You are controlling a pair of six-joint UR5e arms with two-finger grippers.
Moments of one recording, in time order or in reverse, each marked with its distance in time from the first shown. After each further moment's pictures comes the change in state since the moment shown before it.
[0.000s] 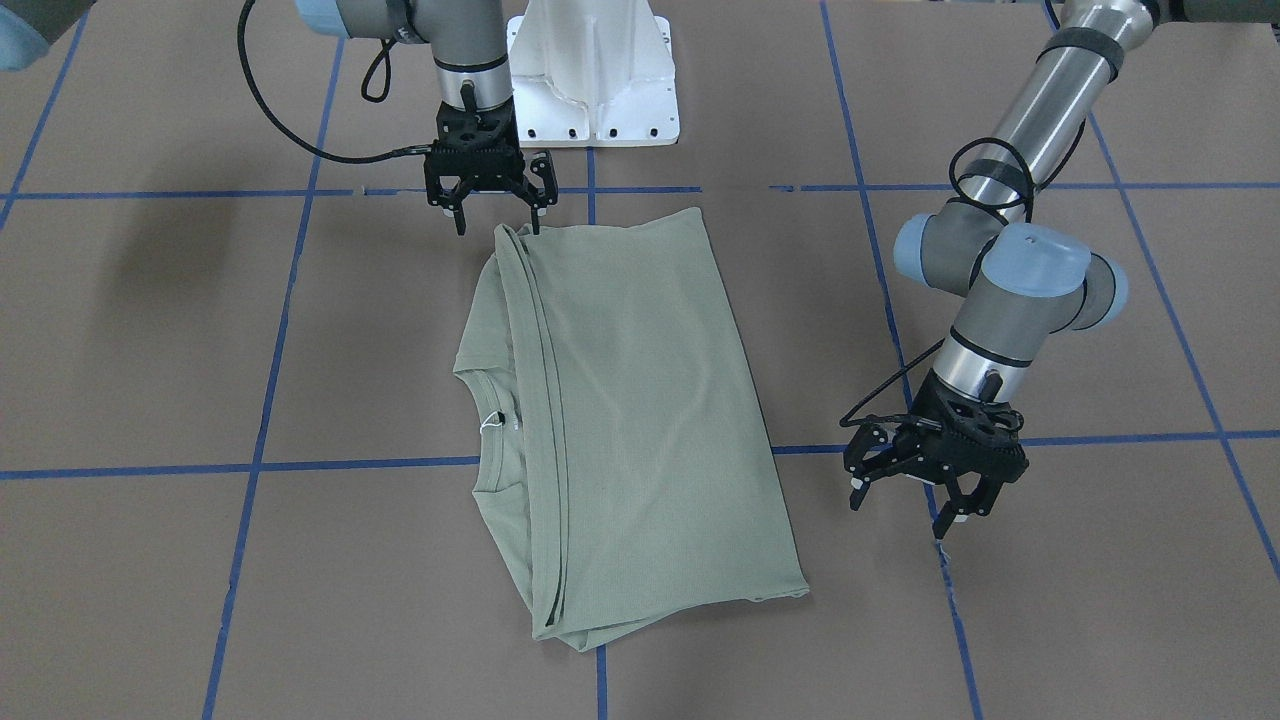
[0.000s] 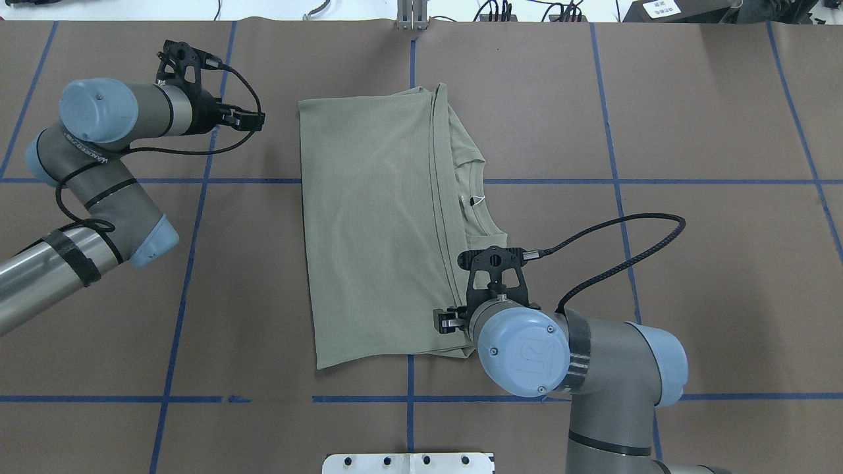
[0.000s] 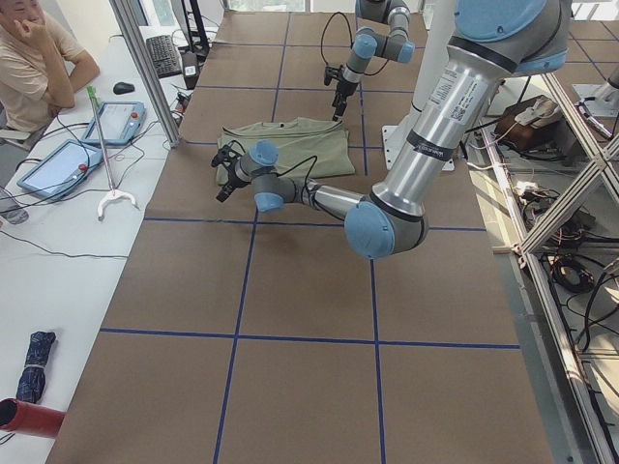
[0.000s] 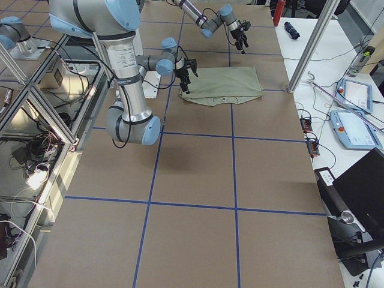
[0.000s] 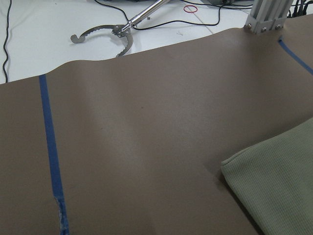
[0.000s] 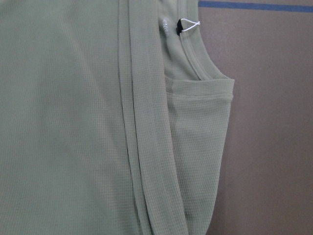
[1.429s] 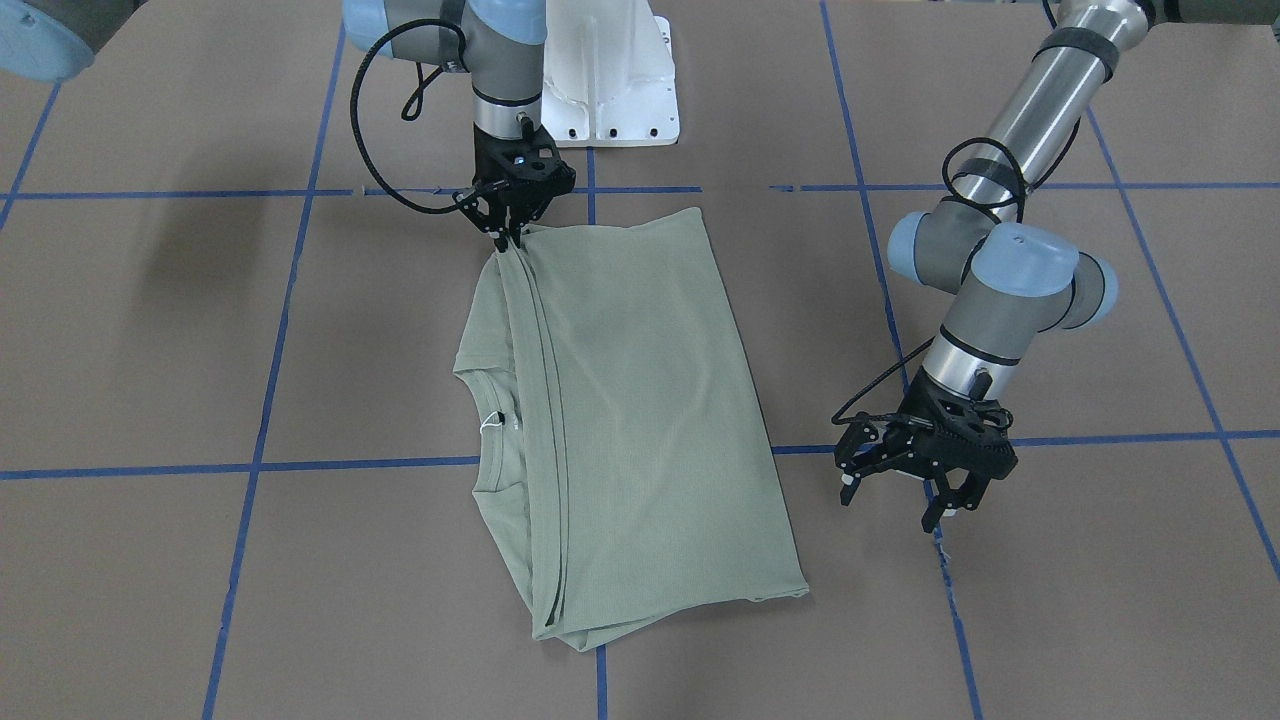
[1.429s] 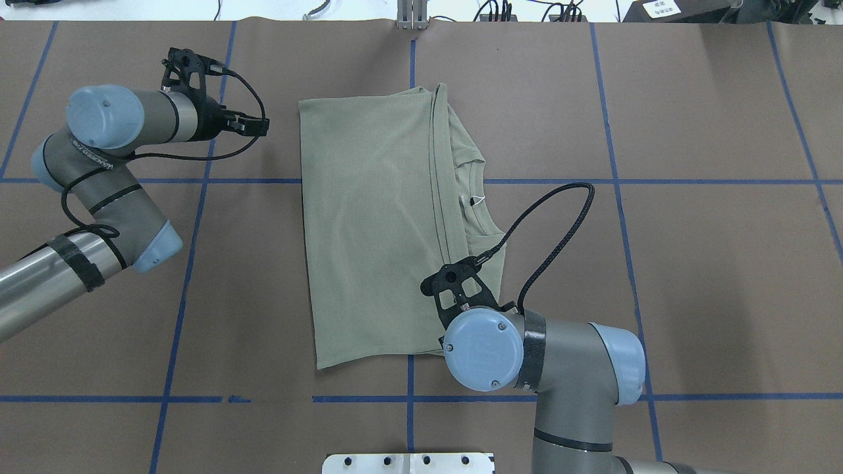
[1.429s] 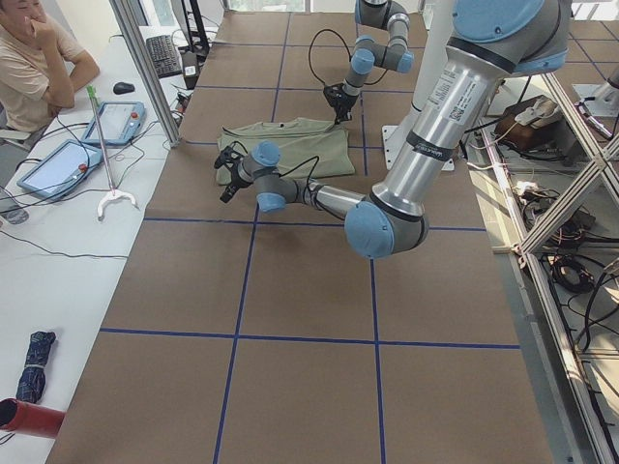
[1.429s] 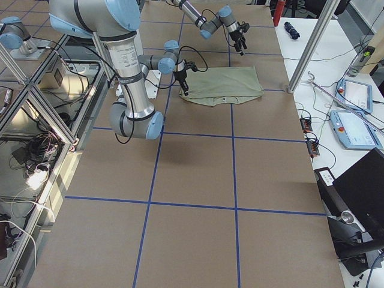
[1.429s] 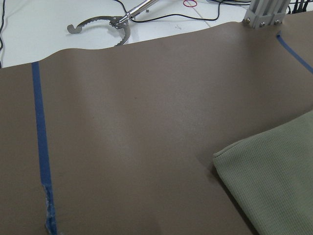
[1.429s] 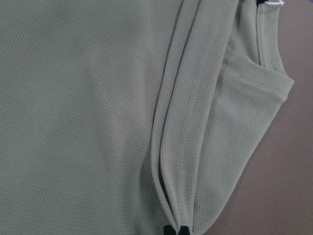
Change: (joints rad) left arm 0.015 0.001 0.002 0.000 0.000 -0.040; right arm -0.006 0.064 -0.078 -0.109 0.032 -0.345
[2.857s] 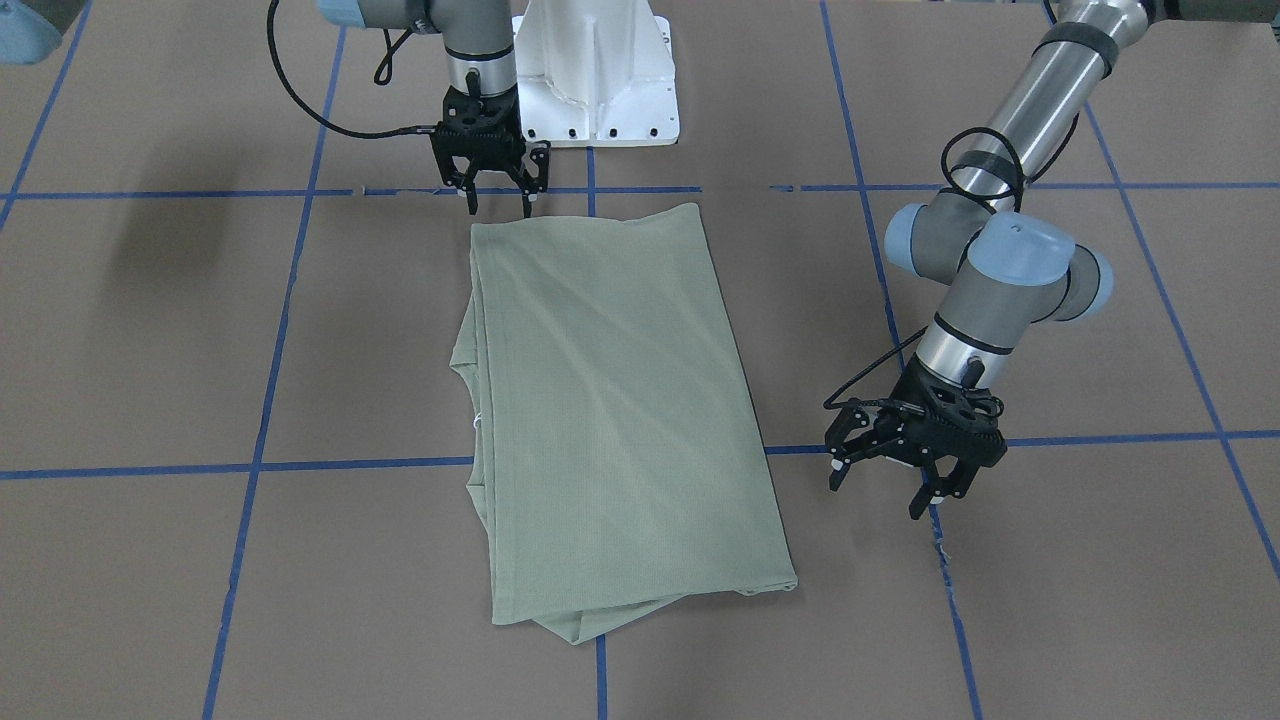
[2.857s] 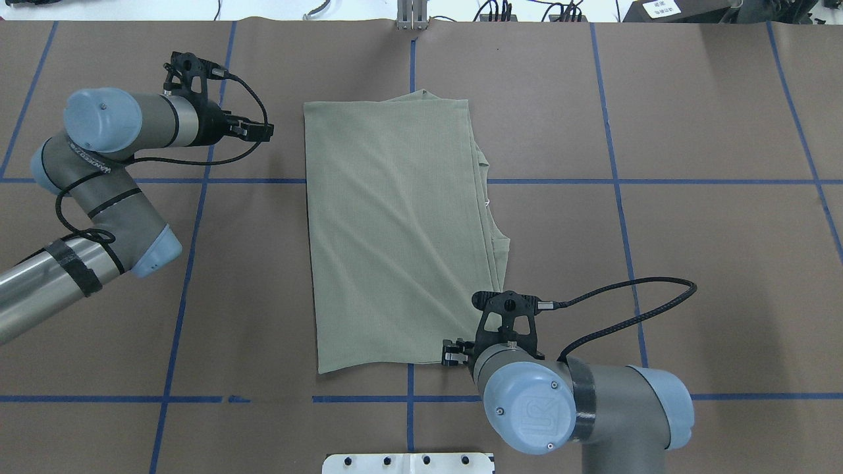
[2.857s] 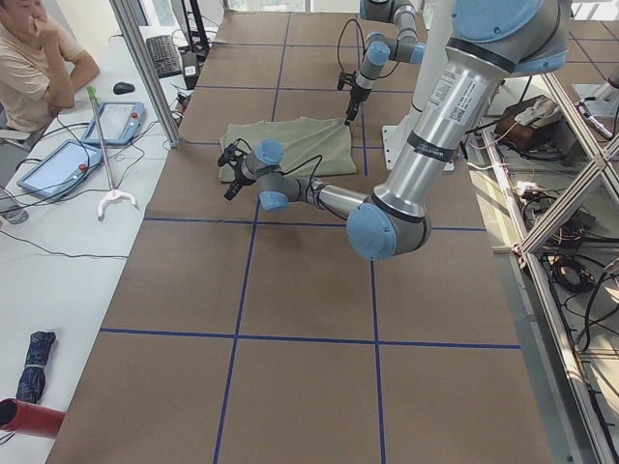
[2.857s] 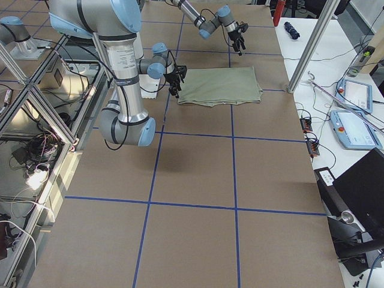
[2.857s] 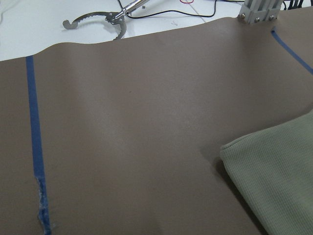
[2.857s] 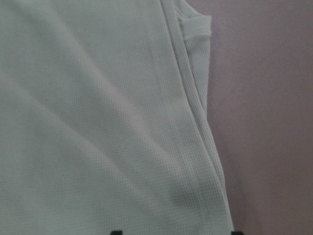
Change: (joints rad) left arm 0.008 0.018 -0.050 0.006 -0.051 -0.029; right arm -0.080 -0.125 0.123 0.151 -0.091 0.604
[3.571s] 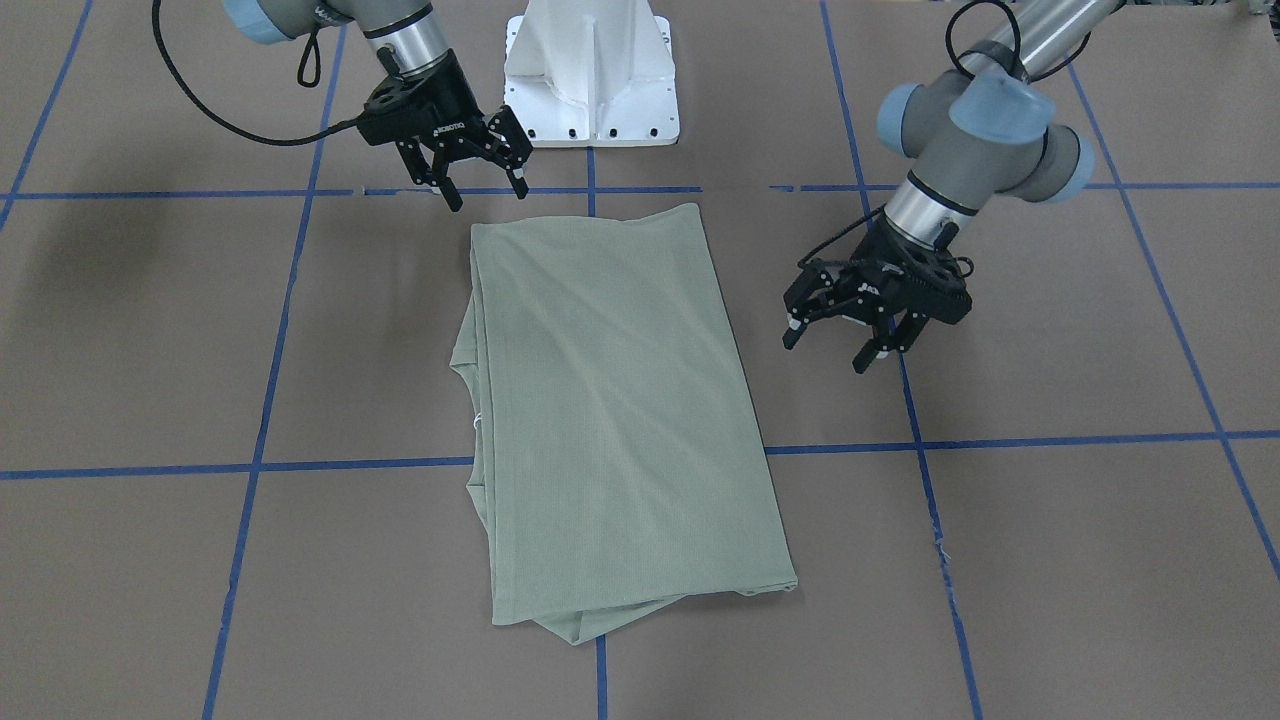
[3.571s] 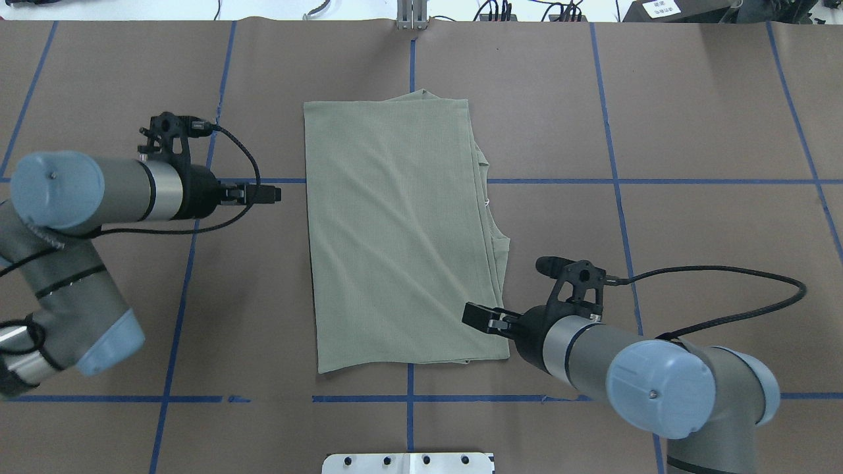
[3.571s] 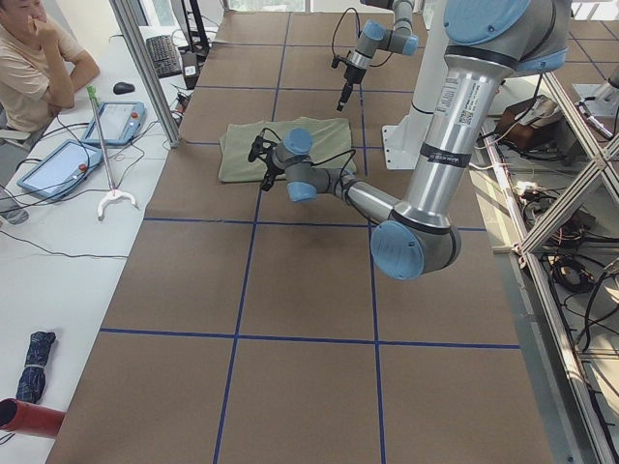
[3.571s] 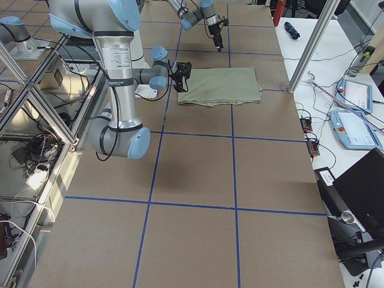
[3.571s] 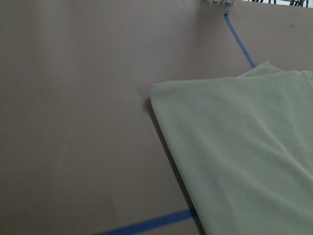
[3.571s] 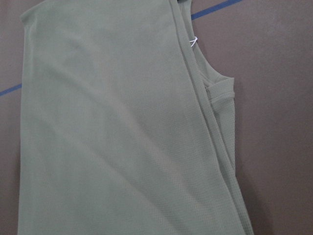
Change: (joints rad) left arm 0.181 0.265 -0.541 0.250 0.009 -0.366; right arm 0.065 -0.236 0.110 0.453 -0.006 0.068
